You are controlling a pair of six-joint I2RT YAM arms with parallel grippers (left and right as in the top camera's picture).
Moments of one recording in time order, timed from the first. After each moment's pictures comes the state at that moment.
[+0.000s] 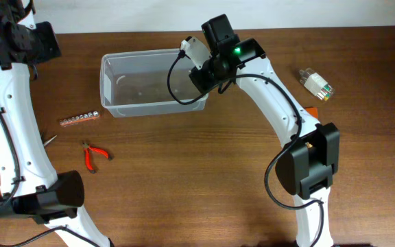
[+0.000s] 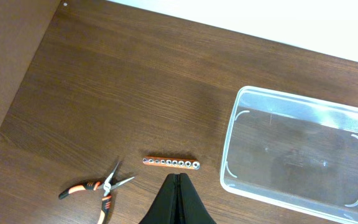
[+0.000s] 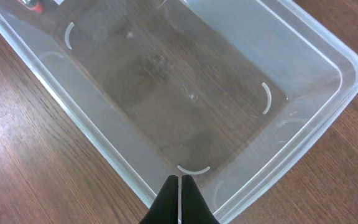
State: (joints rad) left arm 0.17 1.99 2.56 -1.48 -0.14 -0.09; right arm 0.43 2.22 2.11 -0.94 -0.31 -0.34
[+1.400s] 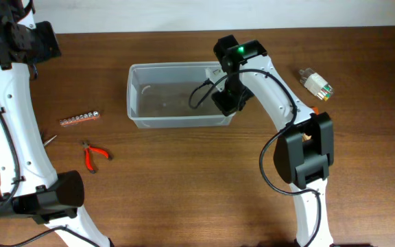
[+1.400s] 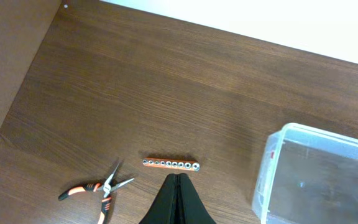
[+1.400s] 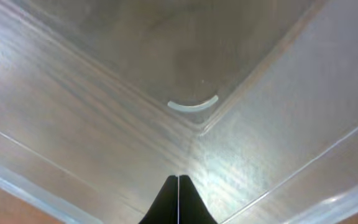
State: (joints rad) left arm 0.17 1.99 2.56 -1.48 -0.14 -0.09; right arm 0.36 2.31 2.11 -1.39 -0.13 -0.24
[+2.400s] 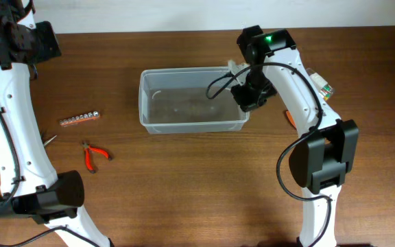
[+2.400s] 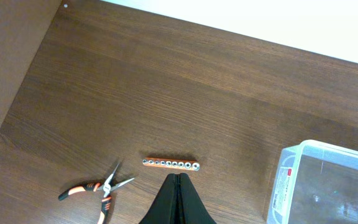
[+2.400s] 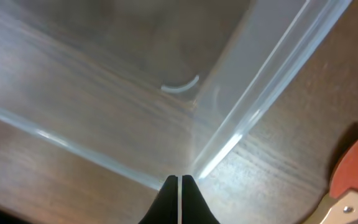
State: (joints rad) left arm 0.17 1.99 2.56 -1.48 -0.14 -0.09; right arm 0.28 2.21 2.11 -1.49 -0.13 -0.19
